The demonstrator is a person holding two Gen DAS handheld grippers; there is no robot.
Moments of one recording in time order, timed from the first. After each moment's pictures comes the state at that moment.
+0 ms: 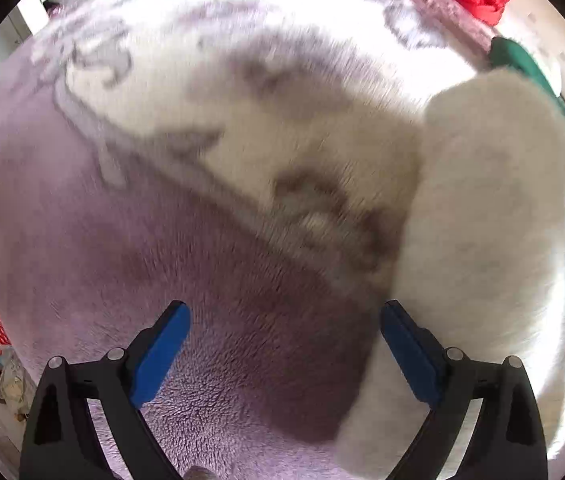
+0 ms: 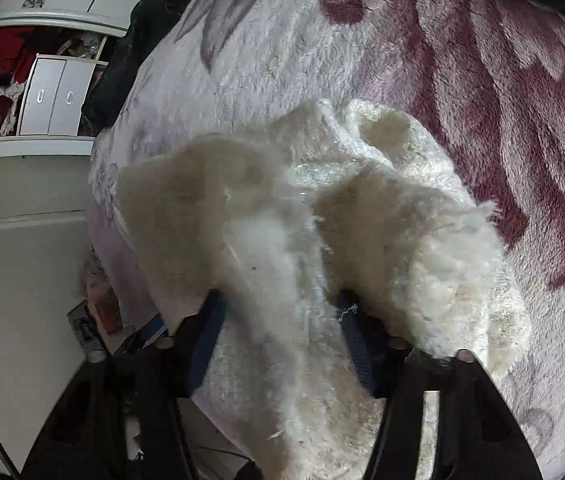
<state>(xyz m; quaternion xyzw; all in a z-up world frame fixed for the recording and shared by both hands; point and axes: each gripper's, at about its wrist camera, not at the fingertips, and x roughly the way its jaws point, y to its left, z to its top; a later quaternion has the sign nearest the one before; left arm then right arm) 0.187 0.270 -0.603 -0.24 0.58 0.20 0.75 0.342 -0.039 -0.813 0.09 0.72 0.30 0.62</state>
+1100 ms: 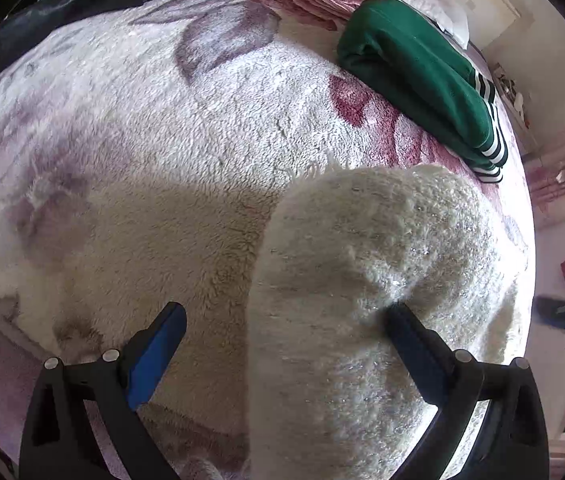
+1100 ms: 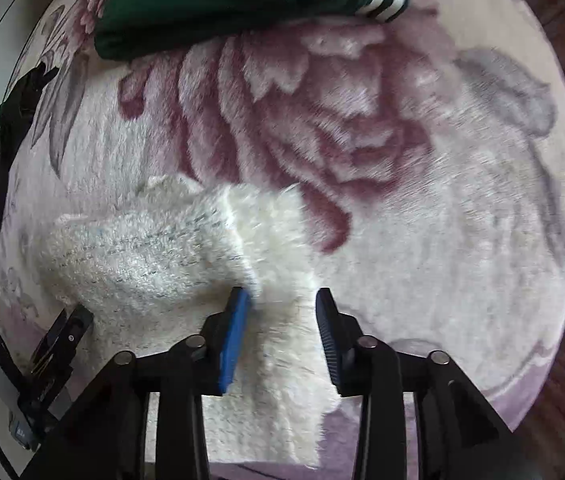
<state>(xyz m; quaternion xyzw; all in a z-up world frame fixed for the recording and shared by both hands) 0.329 0.192 -0.576 -0.23 0.60 0.03 0.77 0.346 -0.140 -0.722 0.05 0.70 0.00 0.71</state>
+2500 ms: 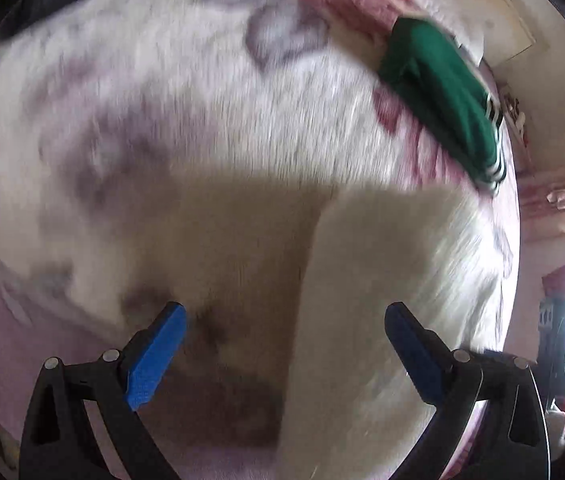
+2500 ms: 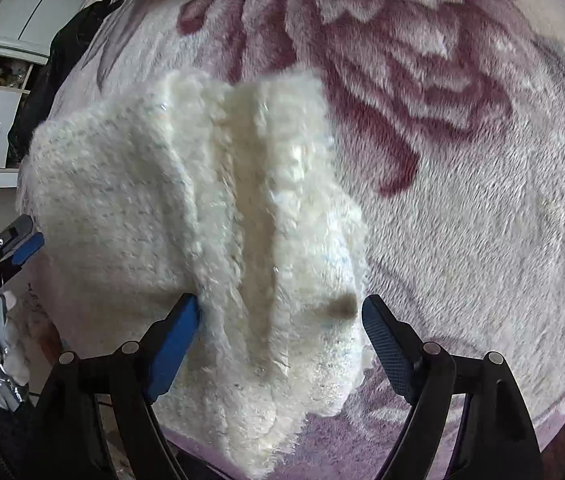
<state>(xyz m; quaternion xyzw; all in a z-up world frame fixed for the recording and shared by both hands) 0.290 0.253 -0.572 -0.29 0.62 0.02 0.73 0.292 -0.148 -0.796 0.08 0.74 0.14 0.65</state>
